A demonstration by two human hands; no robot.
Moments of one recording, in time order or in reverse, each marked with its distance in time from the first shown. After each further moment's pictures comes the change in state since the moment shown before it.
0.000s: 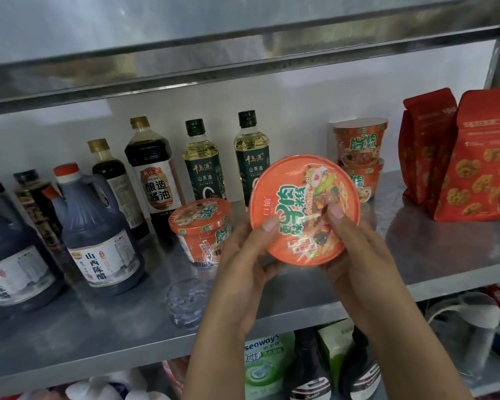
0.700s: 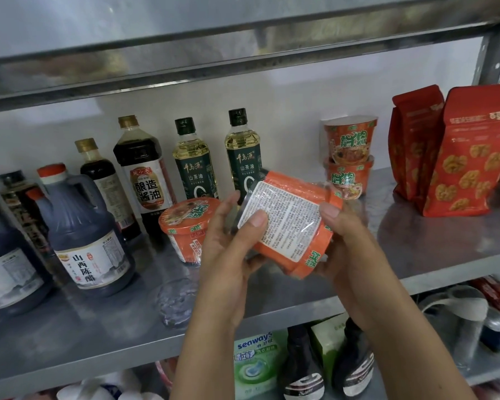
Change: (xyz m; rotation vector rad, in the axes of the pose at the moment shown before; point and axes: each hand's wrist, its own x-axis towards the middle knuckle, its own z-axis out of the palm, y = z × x) left_hand 0.001 0.006 0.004 -0.057 0.104 0.069; right_hand 0.000 -0.007 -0.009 -0.132 -0.124 0.025
